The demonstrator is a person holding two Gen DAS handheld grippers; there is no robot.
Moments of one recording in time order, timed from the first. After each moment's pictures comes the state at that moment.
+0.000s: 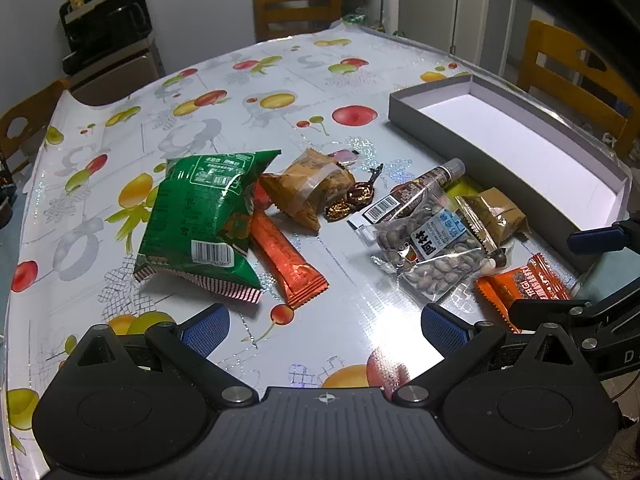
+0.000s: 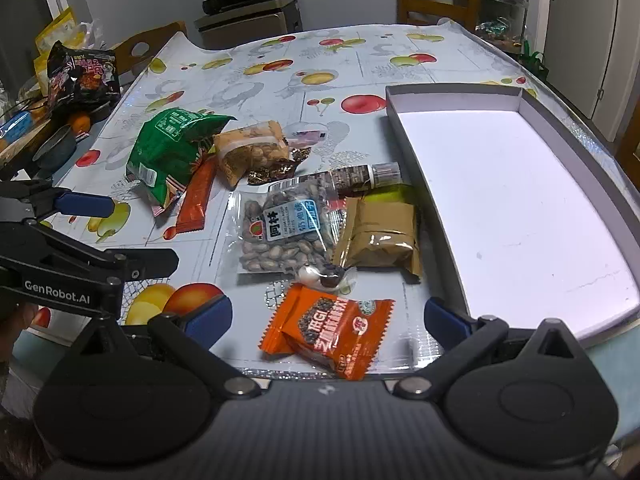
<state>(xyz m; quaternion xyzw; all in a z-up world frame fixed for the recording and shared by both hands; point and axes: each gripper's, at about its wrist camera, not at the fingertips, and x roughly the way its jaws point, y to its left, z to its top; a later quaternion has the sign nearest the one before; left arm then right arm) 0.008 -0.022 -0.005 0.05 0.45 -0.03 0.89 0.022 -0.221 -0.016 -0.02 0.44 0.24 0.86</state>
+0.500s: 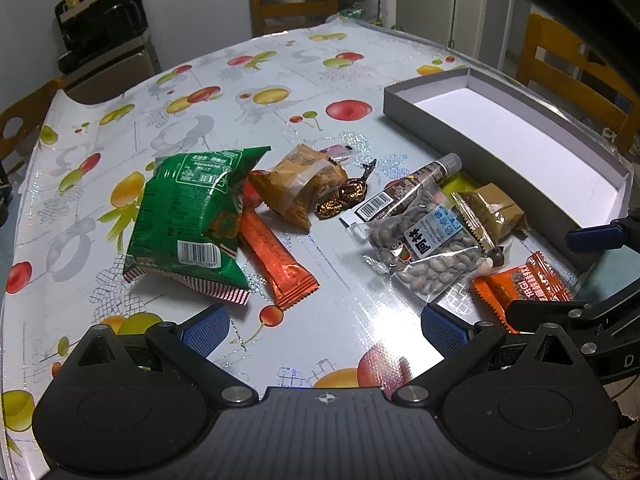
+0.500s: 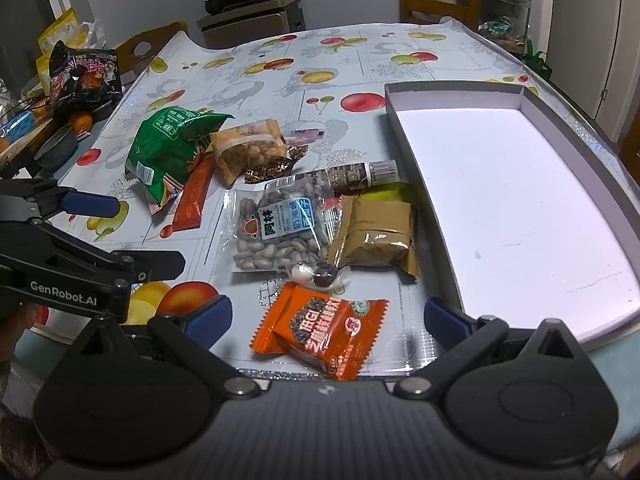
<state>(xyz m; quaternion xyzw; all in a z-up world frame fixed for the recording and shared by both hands) 0.014 -0.030 -0.010 0.06 0.45 -0.03 0.89 0.026 -0.225 -0.020 -0.02 0.44 0.24 0.86</state>
